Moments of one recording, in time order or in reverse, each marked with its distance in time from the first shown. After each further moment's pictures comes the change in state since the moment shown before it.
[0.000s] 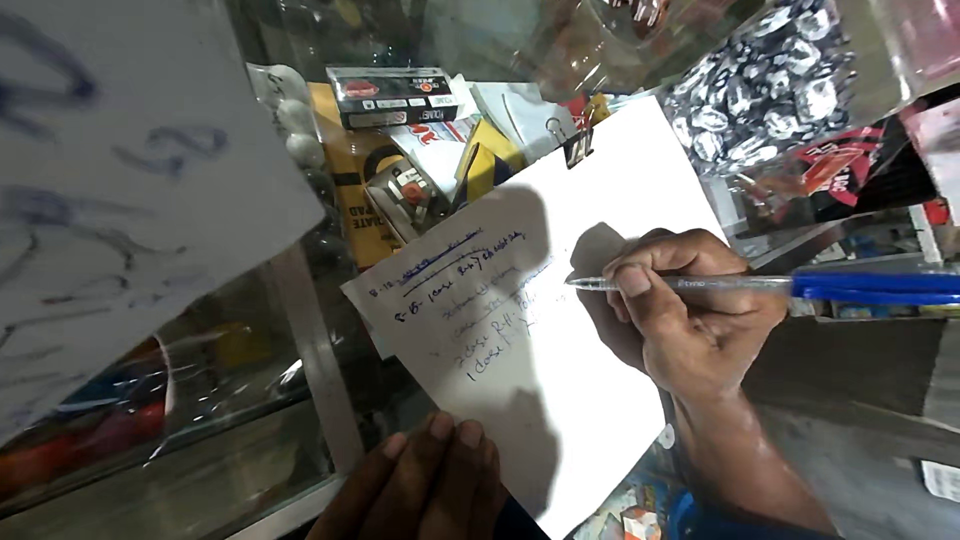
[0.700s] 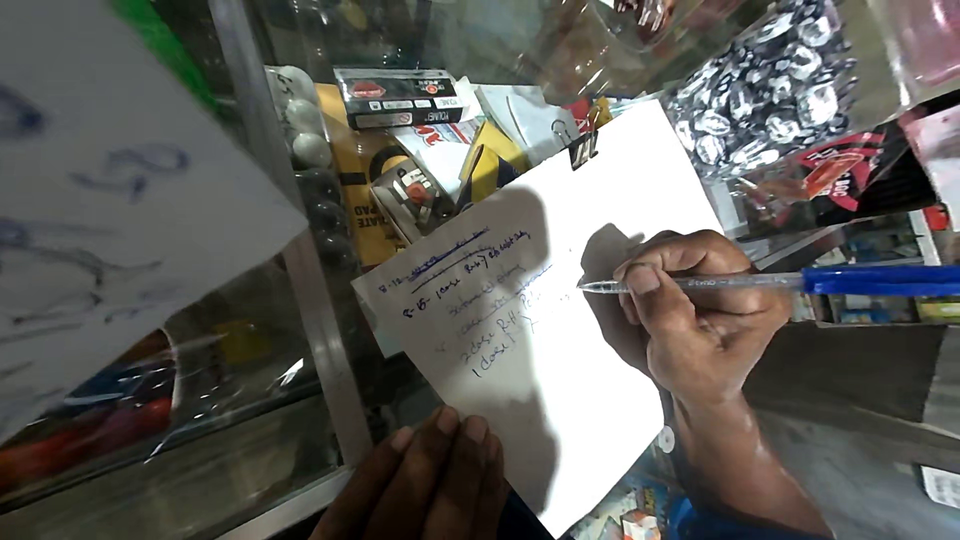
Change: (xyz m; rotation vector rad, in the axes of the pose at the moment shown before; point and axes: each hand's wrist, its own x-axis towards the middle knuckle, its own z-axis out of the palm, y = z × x) left_hand 0.000 0.000 0.001 0.010 0.026 0.002; right_hand -0.002 -0.001 0.001 -0.046 0.046 0.014
